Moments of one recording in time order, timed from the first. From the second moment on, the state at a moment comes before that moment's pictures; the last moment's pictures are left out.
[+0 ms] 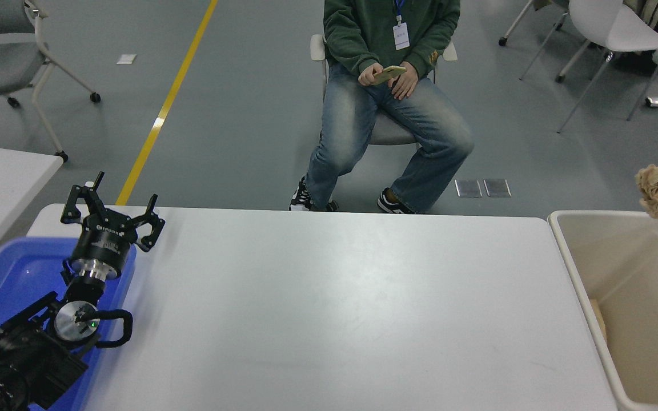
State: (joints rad) left arm -0.55 0.33 -0.83 -0.45 -0.19 -0.66 -0.48; right arm 1.41 -0.94 -0.47 0.73 -0.50 0.42 -0.09
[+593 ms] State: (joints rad) left arm -0.55 0.33 -0.83 -0.44 -0.19 -0.66 -0.48; right arm 1.00 -0.56 -0.46 0.22 -0.48 0.14 -0.09
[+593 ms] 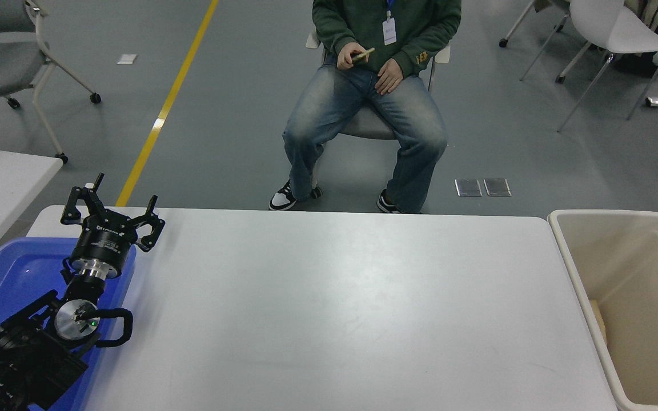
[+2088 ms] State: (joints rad) left arm -0.55 0.33 -0.83 -0.44 -0.19 -0.66 -0.48; right arm 0.84 -0.36 -0.36 0.06 -0.40 -0.05 -0.11
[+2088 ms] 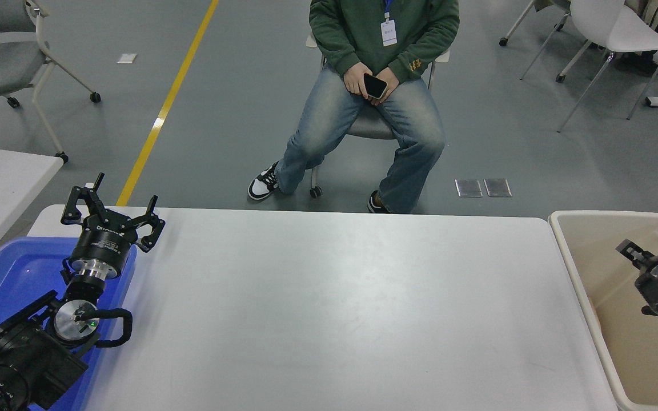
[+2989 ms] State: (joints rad) left arm -0.55 0.33 -0.83 -0.44 -0.19 -0.66 -0.48; right arm 0.92 -0.44 0.14 0.35 -0.38 -0.06 -0.10
